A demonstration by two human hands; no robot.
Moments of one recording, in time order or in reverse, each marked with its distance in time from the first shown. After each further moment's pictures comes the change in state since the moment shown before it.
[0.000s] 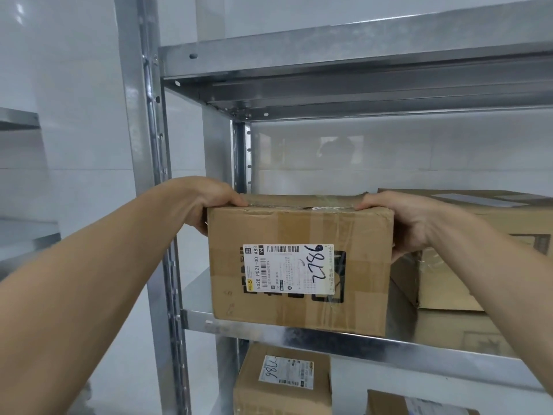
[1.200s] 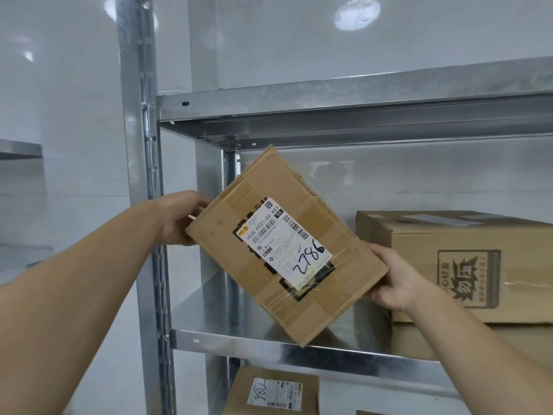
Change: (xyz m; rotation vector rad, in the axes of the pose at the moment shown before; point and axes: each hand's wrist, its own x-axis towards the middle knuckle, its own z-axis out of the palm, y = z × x) left_hand -0.023 -0.002 -0.022 -0.308 0.037 0.099; right_hand -0.007 0.070 0.000 0.674 -0.020 -0.087
